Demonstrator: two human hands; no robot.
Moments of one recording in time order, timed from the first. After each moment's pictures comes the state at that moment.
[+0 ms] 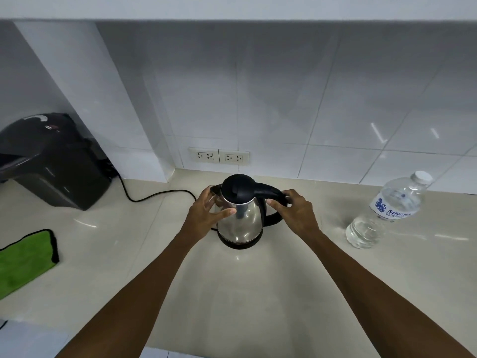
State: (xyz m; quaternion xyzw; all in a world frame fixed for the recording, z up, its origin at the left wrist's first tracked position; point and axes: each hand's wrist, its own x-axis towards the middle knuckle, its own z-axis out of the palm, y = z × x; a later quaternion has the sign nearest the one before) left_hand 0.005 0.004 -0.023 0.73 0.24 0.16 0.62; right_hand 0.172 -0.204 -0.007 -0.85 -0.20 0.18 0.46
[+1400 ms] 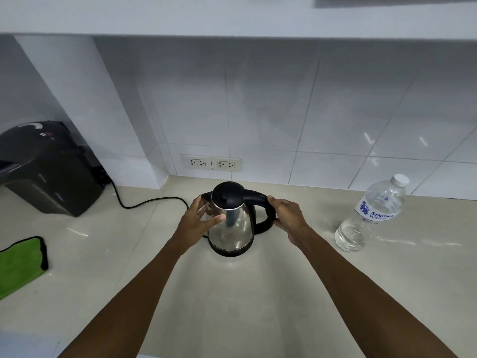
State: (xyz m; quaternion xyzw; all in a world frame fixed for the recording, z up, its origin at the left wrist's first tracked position) left_hand -0.001 -0.001 -0.031 0.72 0.25 0.14 0.63; right_hand 0.188 -0.202 -0.020 -0.75 -0.03 0.31 0.59
